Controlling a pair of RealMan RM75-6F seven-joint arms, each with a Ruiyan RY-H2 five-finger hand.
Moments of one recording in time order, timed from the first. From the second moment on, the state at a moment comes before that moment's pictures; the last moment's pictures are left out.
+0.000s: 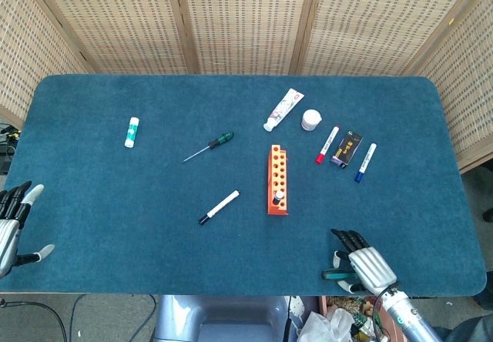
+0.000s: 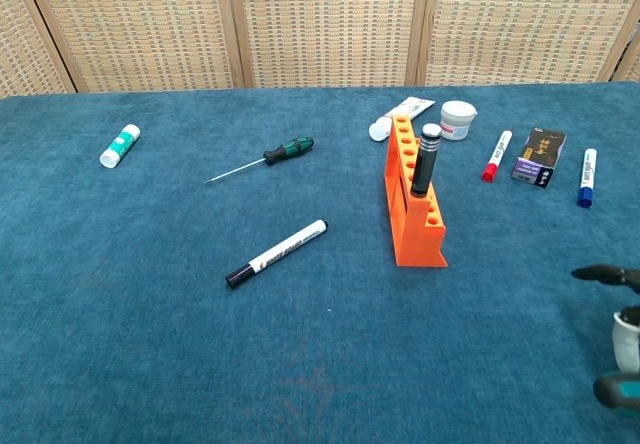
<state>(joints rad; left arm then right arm) -0.09 -0.98 -0.02 -1.82 1.46 1.44 0.11 0.26 -1.39 -0.15 -1.41 -1.67 1.22 0.16</state>
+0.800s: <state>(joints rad) -0.10 -0.96 -0.02 -1.83 1.44 1.41 0.09 0.42 -1.14 0.14 -1.81 -1.44 1.19 0.57</state>
